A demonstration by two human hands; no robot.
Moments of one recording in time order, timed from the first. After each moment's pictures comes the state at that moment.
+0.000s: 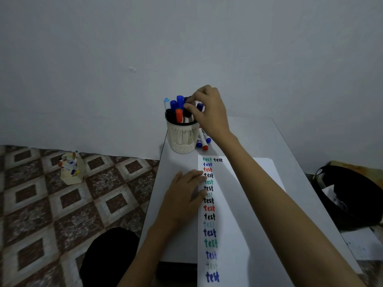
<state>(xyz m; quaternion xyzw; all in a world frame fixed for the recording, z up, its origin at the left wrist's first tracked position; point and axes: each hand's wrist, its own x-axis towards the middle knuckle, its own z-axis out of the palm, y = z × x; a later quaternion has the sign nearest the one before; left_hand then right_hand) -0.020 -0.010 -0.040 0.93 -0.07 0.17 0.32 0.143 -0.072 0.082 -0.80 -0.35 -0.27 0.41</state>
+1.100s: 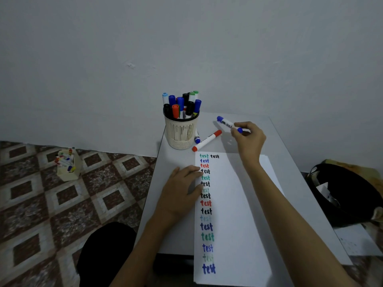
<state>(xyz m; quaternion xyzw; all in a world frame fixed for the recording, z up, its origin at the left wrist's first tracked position) -0.017 -0.010 -0.041 0.92 -0.06 0.18 0.34 0.159 -0.164 -0.001 -0.77 -0.05 -0.22 0.59</state>
